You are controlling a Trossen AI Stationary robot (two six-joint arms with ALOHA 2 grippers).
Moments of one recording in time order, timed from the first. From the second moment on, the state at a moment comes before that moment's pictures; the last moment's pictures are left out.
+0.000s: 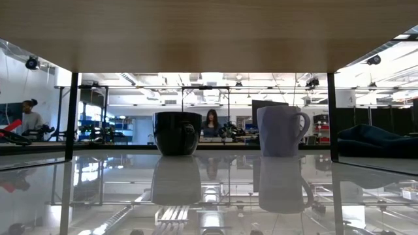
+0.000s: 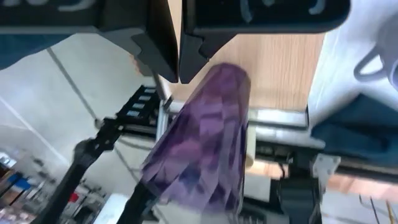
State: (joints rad) left arm -0.24 1.53 1.38 -0.17 0.06 -0.33; right arm 0.38 1.37 1.96 -1.57 0.12 0.85
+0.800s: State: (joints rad) left arm -0.25 1.27 1.08 0.02 0.06 -0.39; right arm 0.69 1.09 1.42 -1.57 -0.08 1.46
